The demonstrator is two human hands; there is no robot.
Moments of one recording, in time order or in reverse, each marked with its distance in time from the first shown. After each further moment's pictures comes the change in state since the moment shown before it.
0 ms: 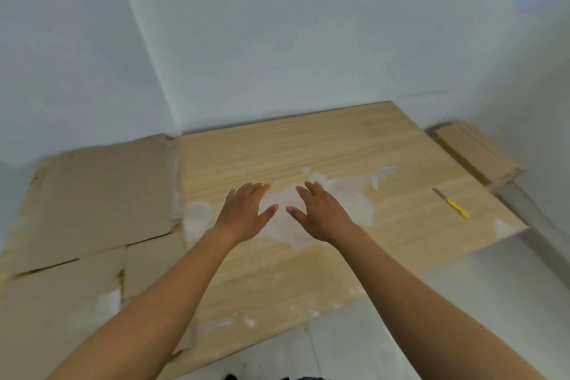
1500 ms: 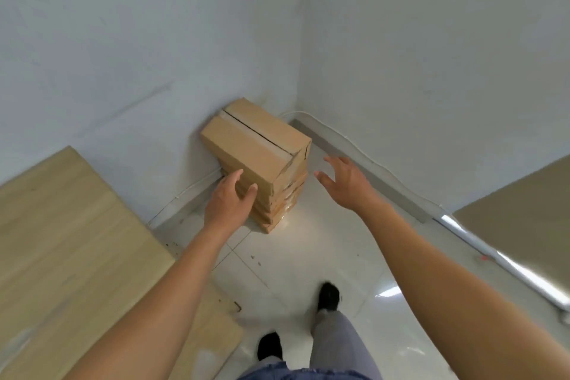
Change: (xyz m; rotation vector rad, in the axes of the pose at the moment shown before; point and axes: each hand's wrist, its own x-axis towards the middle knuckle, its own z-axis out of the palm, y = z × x) left_hand 0.445 0.638 0.274 -0.370 -0.239 0.036; right_hand -0.057 0.818 -0.170 0.399 0.249 0.668
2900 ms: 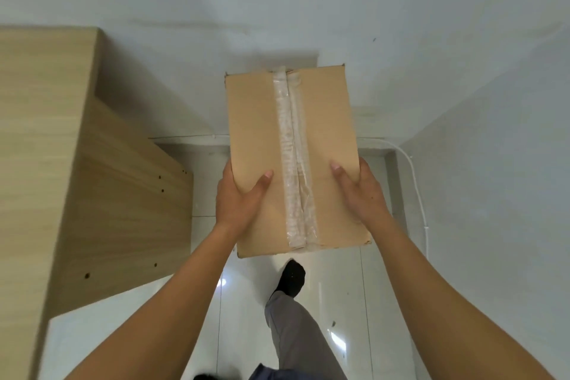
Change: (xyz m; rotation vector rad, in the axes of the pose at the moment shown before) left_hand 0.193 -0.007 0.100 -0.710 0.676 -0.713; right_hand 0.334 -0.003 0.044 0.259 -0.438 -0.201
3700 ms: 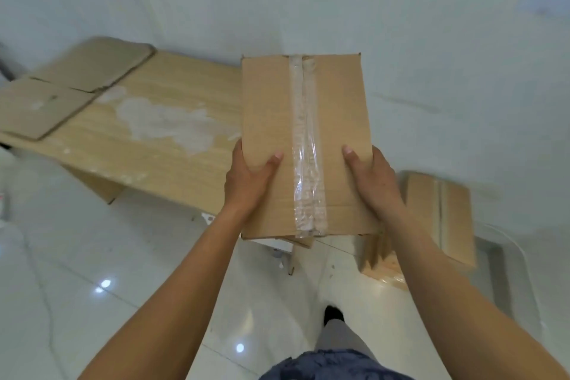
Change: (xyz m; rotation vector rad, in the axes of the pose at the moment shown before) left_hand -0.239 -0.054 -0.427 -0.140 0.455 0.236; right_hand -0.350 -0.211 0.219 -0.031 -0.098 -0.552
